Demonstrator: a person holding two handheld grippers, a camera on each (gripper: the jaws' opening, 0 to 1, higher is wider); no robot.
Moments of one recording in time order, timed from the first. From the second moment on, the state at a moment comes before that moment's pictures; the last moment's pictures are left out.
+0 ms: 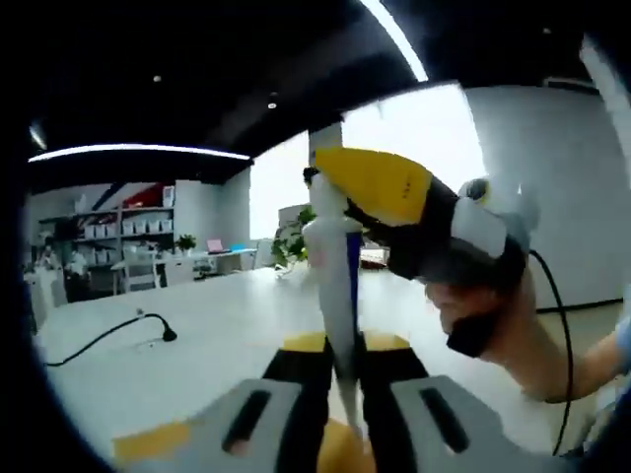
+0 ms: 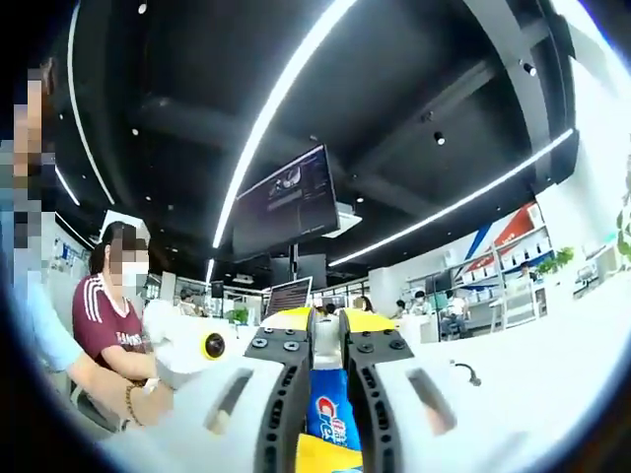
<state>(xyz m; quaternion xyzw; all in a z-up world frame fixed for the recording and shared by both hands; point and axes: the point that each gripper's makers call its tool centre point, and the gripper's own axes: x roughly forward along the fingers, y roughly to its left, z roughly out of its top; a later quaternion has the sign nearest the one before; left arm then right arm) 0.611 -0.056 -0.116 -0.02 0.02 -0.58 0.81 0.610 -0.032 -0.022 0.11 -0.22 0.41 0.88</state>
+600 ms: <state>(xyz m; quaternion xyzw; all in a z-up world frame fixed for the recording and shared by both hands) 0.536 -0.028 -0.093 -0.10 -0.01 -0.85 0.51 0.551 0.005 -0.001 0.16 -0.25 0.57 0.76</state>
